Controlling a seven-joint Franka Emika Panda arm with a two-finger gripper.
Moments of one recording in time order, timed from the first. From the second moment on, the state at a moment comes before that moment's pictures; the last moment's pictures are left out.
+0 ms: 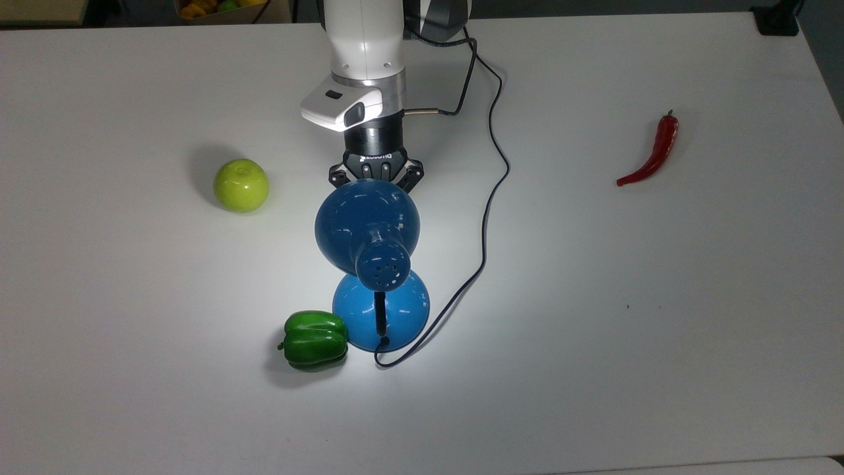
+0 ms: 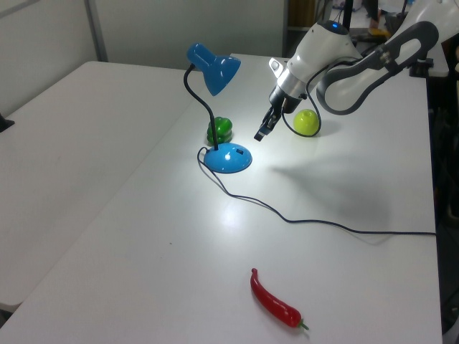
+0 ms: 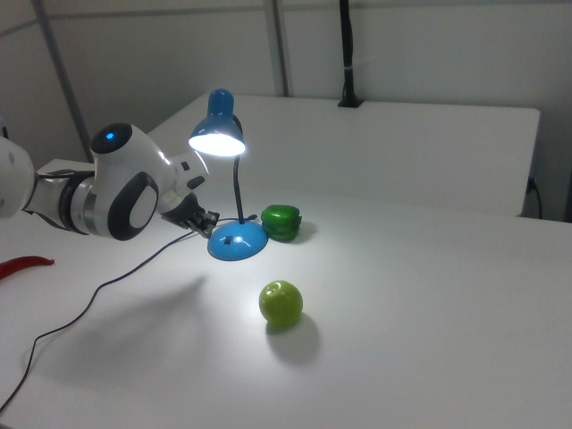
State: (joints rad) arm 0.16 0.28 -0.03 -2.04 0.02 2.83 -0.04
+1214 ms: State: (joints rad) arm 0.16 0.42 -0.04 -1.94 0.02 2.94 -0.04
